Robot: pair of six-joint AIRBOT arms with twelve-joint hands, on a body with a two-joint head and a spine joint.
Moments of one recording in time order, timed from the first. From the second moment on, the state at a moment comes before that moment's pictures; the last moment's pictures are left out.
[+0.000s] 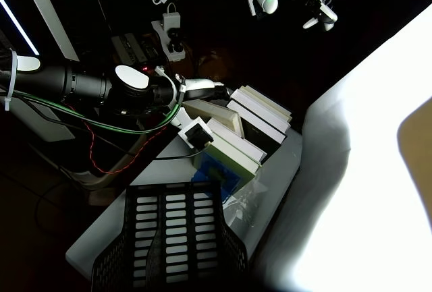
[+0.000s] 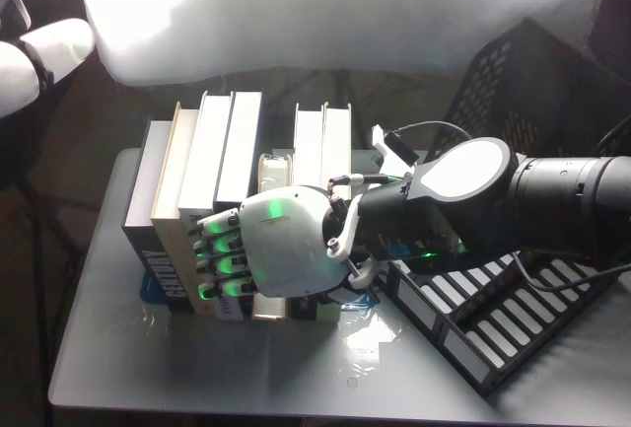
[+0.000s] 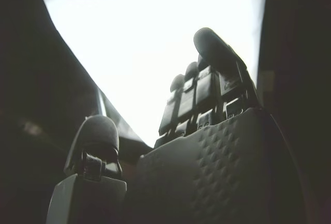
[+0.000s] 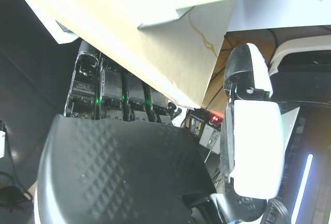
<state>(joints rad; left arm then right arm) 0.85 -0.93 1.26 -0.31 -1.11 0.42 -0.42 -1.71 1.61 -1.71 0.31 -0.42</state>
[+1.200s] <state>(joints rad) 0.69 -0.95 1.30 -0.16 -1.00 0.42 -0.43 -1.69 1.62 -1.62 0.30 -0.42</state>
